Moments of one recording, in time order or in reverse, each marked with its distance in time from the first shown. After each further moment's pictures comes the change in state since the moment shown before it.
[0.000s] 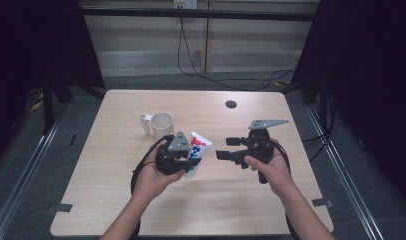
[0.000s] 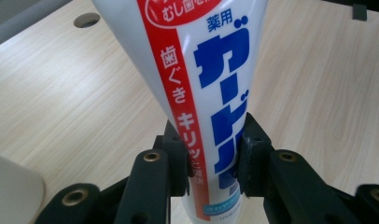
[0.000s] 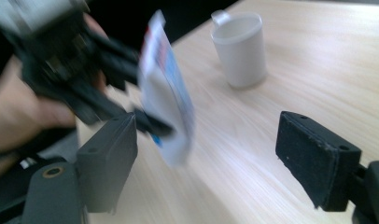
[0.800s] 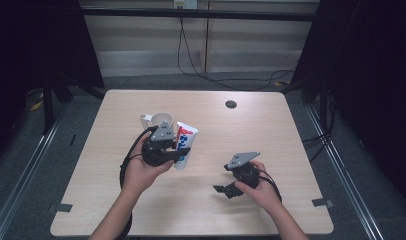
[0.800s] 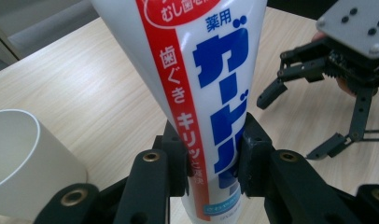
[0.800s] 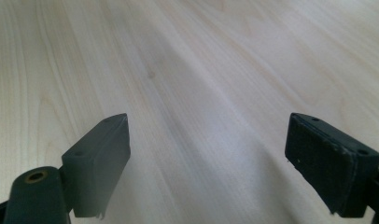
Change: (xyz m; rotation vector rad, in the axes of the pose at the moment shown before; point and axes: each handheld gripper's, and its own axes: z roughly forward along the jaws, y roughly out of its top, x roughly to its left) left arm 0.025 -0.002 -0.023 -0.061 0.053 -0.072; right arm -0.011 -0.091 0.051 0.293 -0.144 -0.280
